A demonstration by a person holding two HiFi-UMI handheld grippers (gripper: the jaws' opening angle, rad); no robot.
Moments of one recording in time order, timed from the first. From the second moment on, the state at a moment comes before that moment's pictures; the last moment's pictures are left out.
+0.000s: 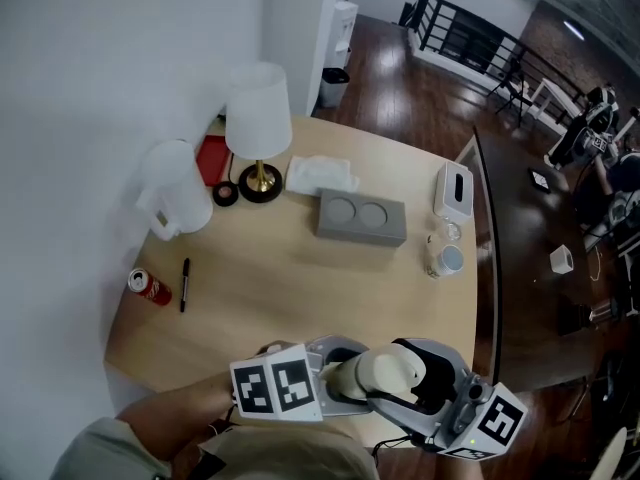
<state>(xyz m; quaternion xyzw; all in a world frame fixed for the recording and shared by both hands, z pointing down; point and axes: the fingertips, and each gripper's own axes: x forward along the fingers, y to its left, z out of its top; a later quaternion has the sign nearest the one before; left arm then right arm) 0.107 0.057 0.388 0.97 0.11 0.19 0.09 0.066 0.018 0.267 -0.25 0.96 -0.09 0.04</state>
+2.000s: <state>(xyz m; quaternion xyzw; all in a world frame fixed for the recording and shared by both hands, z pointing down) 0.110 0.021 0.415 0.96 -0.02 0.27 0.02 0.075 0.006 0.275 -0.37 0.92 -0.06 -0.03</state>
